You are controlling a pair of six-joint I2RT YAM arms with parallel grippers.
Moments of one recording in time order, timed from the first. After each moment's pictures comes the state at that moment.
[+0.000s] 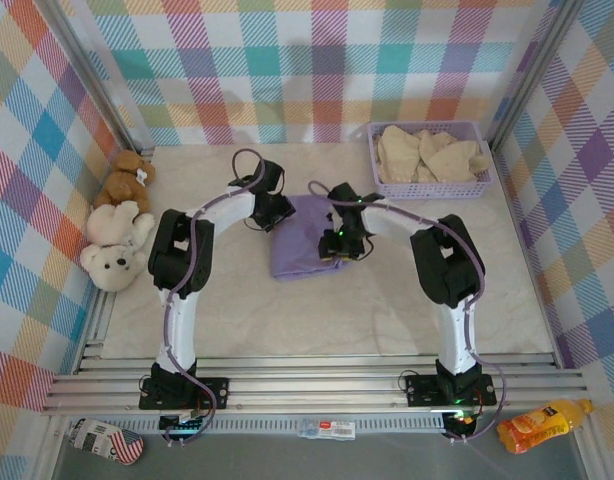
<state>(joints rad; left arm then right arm) -0.38 2.17 1.66 -0.57 0.11 -0.91 0.59 2.03 1.44 -0.76 -0.28 0.45</state>
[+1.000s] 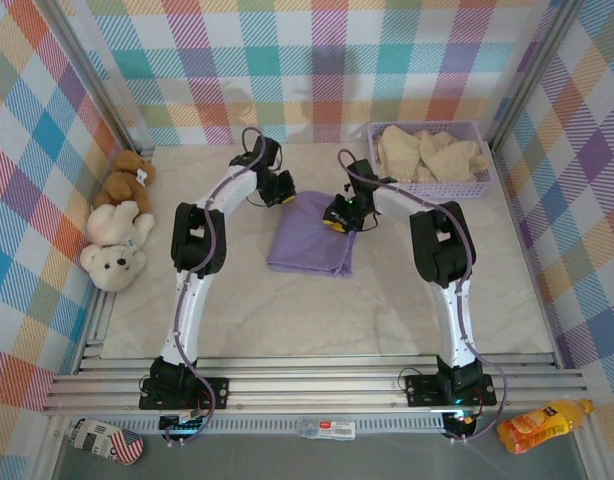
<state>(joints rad) -0.30 2.51 2.23 -0.79 0.29 -0.69 0.40 2.24 1.68 -0.56 -0.46 0.76</state>
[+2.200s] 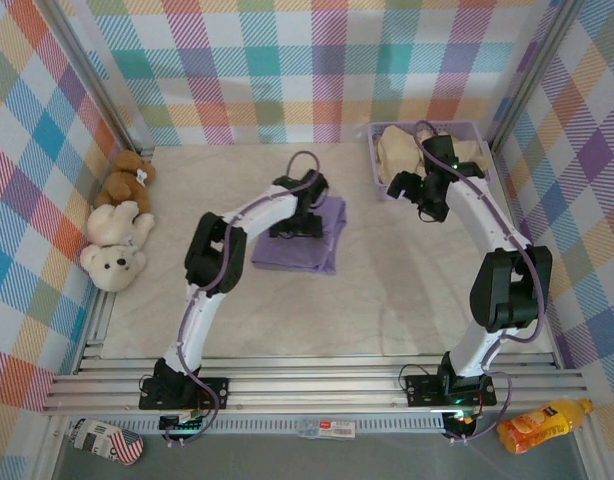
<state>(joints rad) -0.53 2.31 1.92 -1.01 -0.18 -0.56 0.13 1.72 1.53 -0.87 -0.03 0.58</state>
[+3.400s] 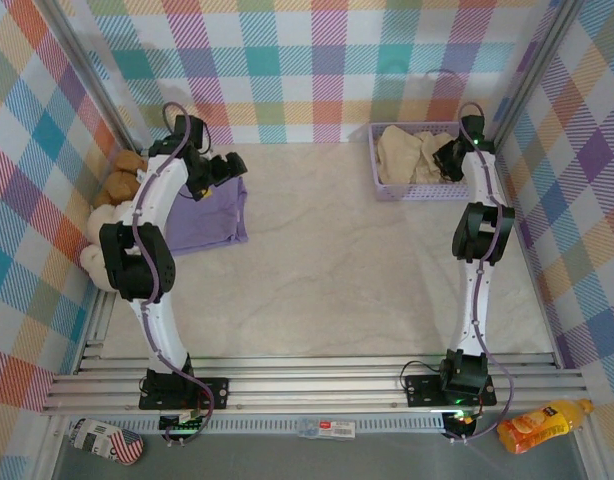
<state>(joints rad) -0.06 2.00 1.87 -0.91 0.24 -0.52 -0.14 2.68 2.58 -0.82 -0.18 0.82</state>
